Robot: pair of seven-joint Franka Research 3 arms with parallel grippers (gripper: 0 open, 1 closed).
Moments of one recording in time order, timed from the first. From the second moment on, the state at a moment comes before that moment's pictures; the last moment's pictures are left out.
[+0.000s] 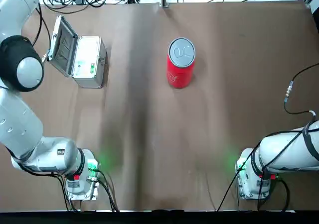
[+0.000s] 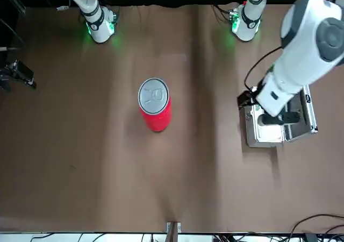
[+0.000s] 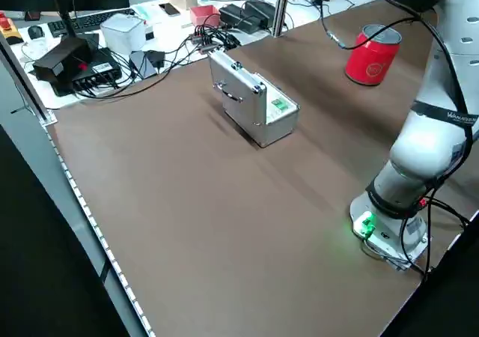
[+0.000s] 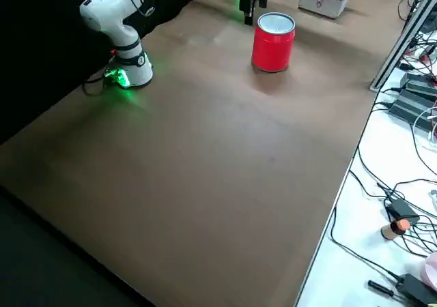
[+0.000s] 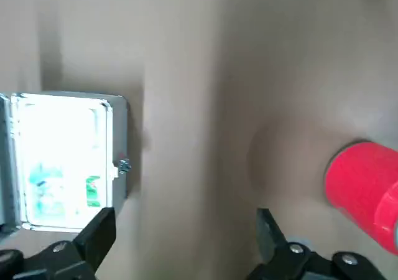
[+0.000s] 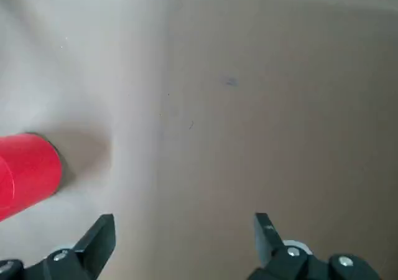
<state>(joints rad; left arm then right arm) 0.00 0.30 -0.35 -1.36 0.01 1.62 -0.39 -0.04 0.03 0.00 -1.49 0.02 1.59 -0.11</state>
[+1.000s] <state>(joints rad) 0.12 0.18 -0.36 -1.44 0.01 1.65 -0.22 -0.04 0.03 0.00 -1.49 0.02 1.58 -0.11</state>
